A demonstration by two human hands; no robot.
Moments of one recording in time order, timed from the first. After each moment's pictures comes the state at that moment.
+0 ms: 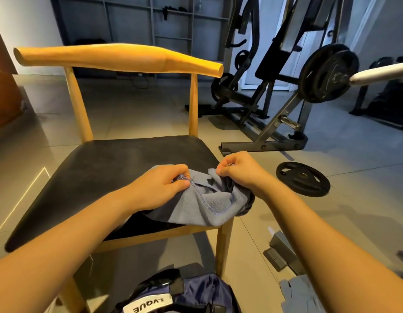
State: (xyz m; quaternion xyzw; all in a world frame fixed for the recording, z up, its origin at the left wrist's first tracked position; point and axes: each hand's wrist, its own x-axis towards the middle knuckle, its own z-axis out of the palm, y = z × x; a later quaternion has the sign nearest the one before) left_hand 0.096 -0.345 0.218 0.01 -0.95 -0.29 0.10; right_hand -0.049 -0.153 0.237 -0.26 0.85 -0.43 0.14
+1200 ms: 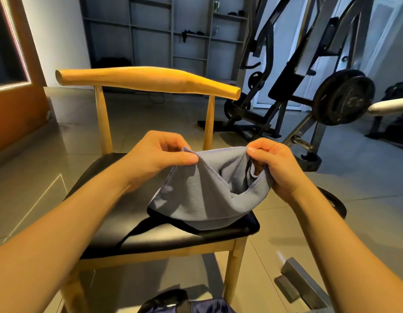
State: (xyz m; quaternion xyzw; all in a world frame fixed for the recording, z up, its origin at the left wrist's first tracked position) left_hand 0.118 -0.366 0.303 -0.01 -0.79 -0.58 0.22; right_hand -0.047 -0.141 0.292 -0.35 0.69 -0.63 0.09
